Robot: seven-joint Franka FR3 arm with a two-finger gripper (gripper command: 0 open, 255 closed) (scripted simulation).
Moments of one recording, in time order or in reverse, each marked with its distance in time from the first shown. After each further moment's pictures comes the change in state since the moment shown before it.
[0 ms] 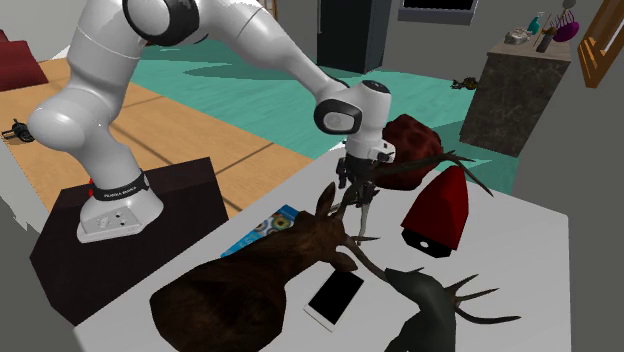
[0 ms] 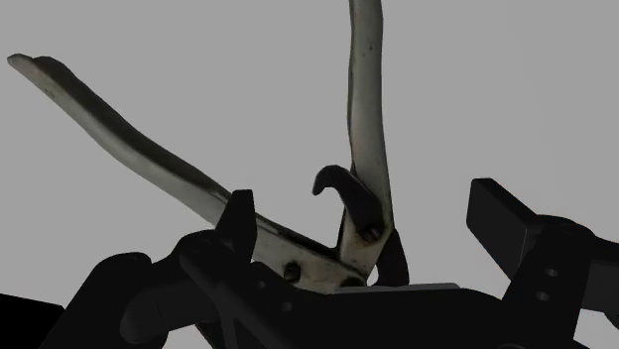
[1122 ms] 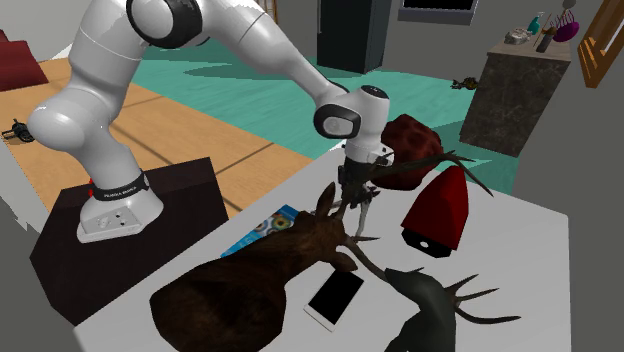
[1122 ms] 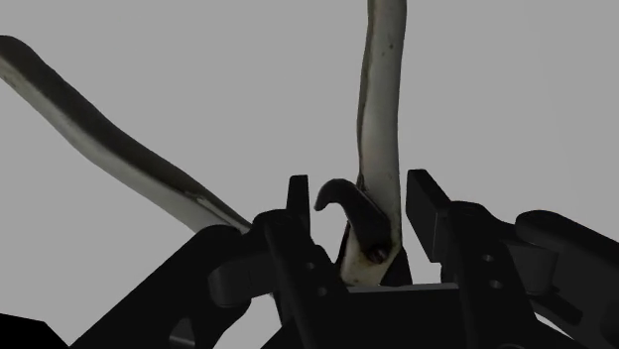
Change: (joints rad) arm -0.001 0.018 0.004 -0.004 0.004 0.021 -0.002
